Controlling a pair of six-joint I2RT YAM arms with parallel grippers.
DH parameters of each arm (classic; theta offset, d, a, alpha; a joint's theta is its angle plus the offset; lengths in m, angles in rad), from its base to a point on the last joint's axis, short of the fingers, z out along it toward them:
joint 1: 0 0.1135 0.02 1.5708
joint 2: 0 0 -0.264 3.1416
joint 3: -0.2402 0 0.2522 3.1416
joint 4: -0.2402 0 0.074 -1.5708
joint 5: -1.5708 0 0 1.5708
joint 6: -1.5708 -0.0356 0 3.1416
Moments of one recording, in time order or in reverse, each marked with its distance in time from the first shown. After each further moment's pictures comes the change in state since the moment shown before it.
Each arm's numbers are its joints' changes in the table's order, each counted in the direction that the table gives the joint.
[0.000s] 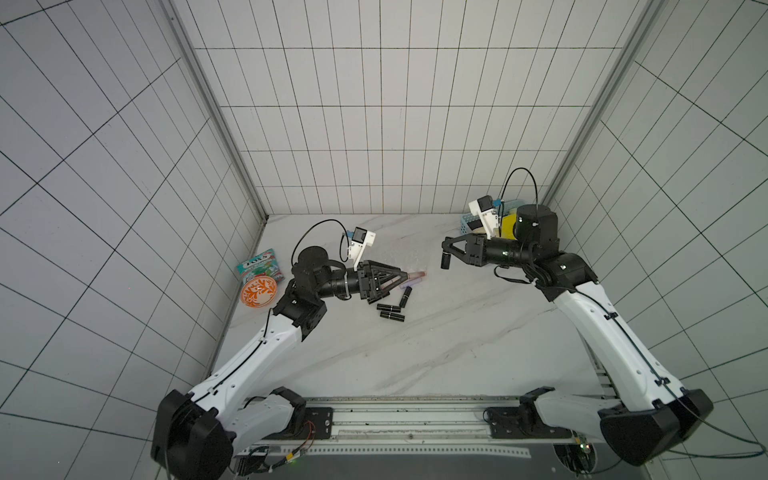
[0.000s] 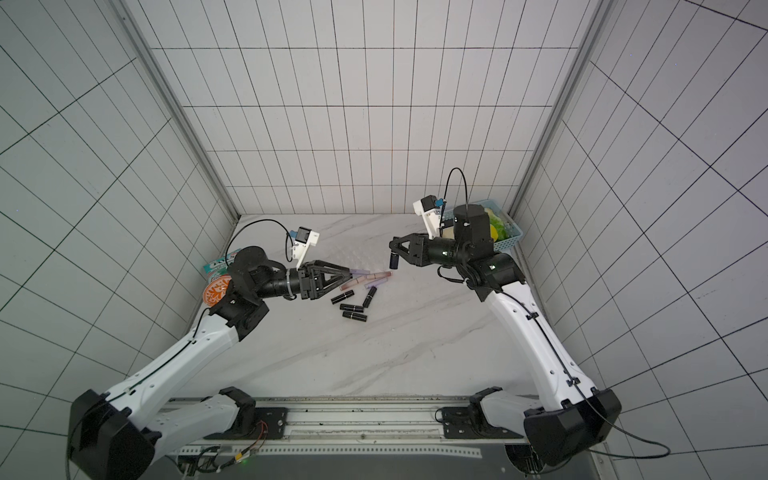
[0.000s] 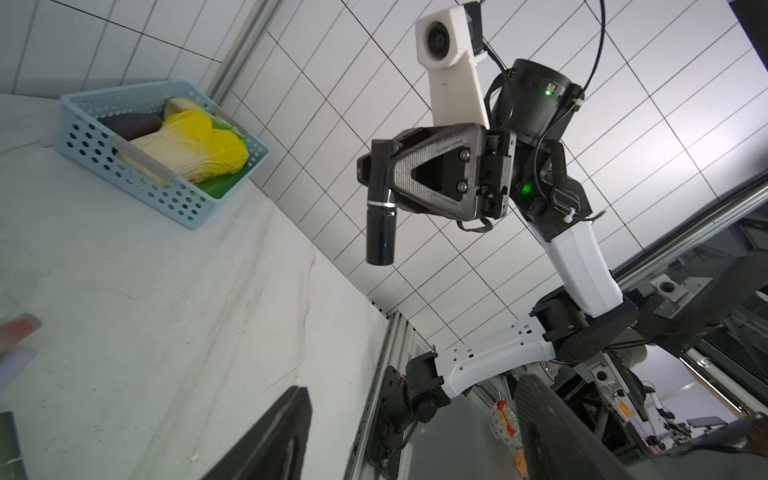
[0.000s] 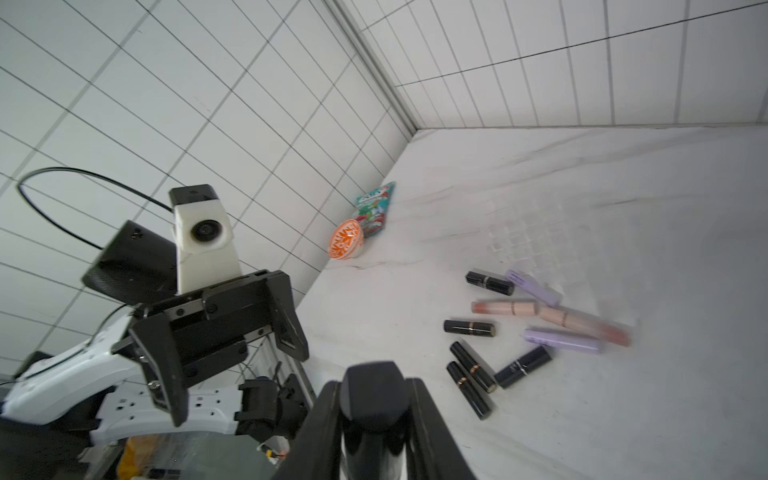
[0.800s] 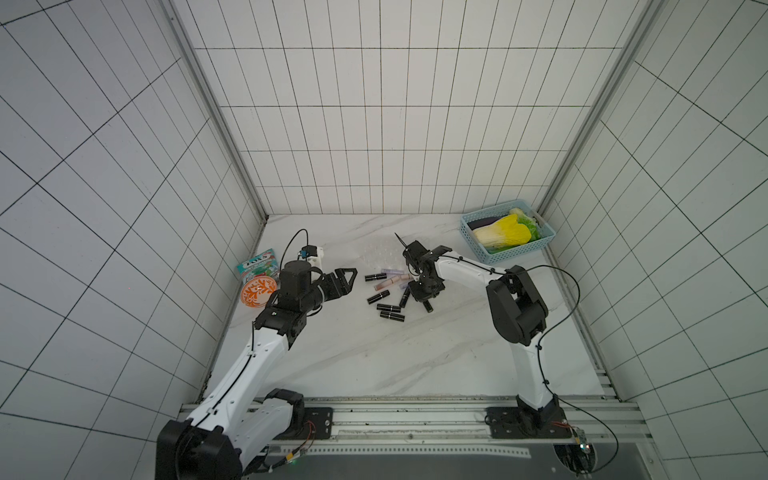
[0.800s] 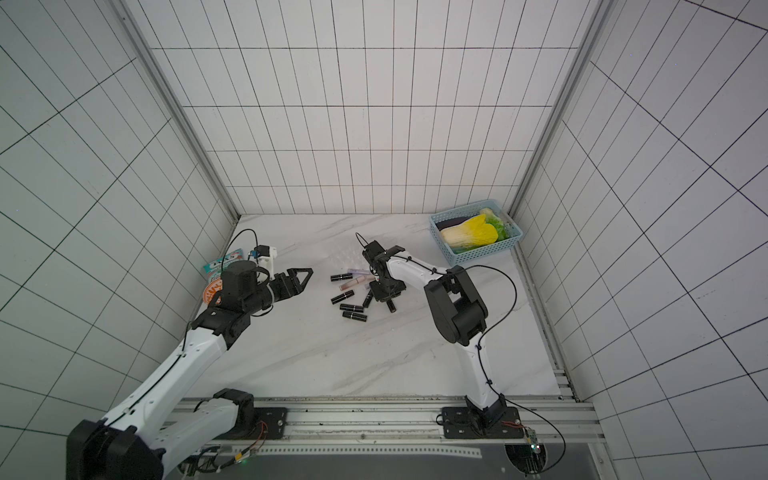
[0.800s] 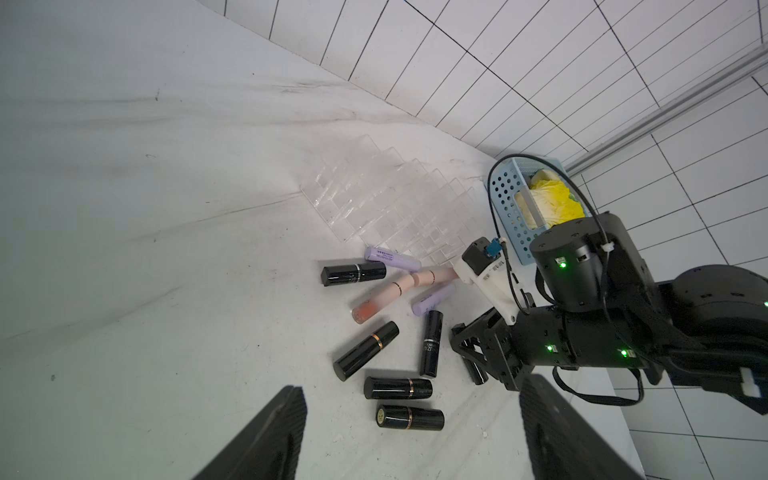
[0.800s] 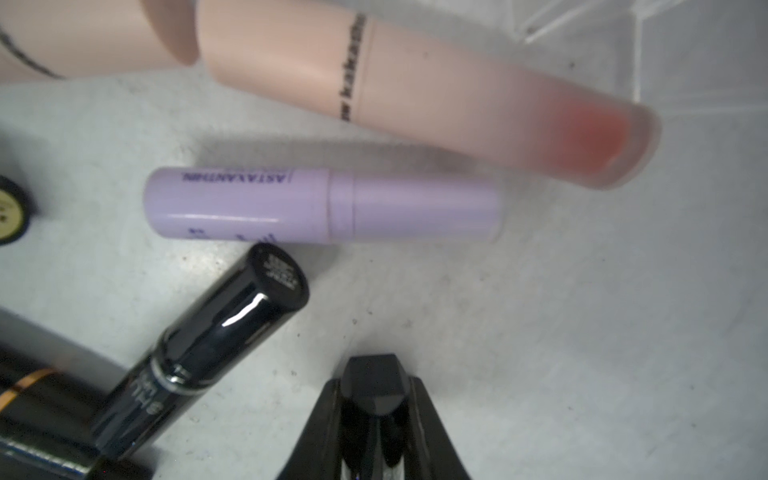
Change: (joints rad) left arm 0.272 0.115 0.158 -0.476 0.612 -0.211; right arm 0.261 -0.904 -0.263 -0.436 -0.814 0.277
